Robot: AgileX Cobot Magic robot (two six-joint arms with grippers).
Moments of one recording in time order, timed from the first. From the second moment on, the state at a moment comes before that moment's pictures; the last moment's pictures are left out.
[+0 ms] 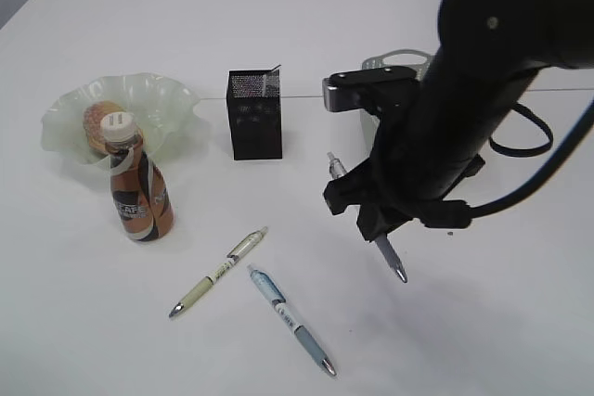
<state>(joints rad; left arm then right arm) -0.18 0.98 -0.76 -0.11 0.90 -0.02 0.51 1.74 -1.23 0.15 0.88 0.02</state>
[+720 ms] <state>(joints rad) -0.18 0.98 -0.76 -0.12 0.92 -0.02 0.31 1.69 -1.14 0.67 0.26 -0.69</state>
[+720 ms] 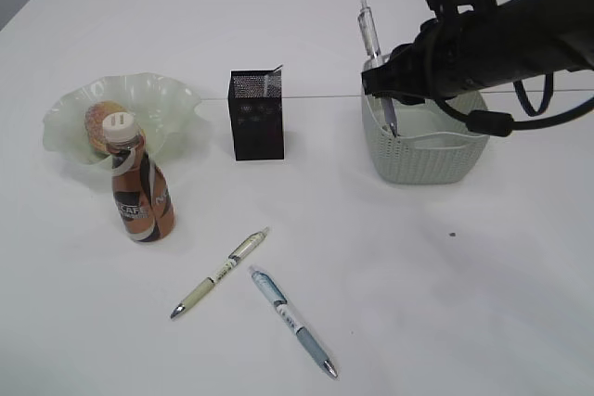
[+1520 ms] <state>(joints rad) -0.18 0.98 -0.76 -0.13 0.92 -0.02 0.31 2.12 -1.70 1.58 0.39 -1.48</state>
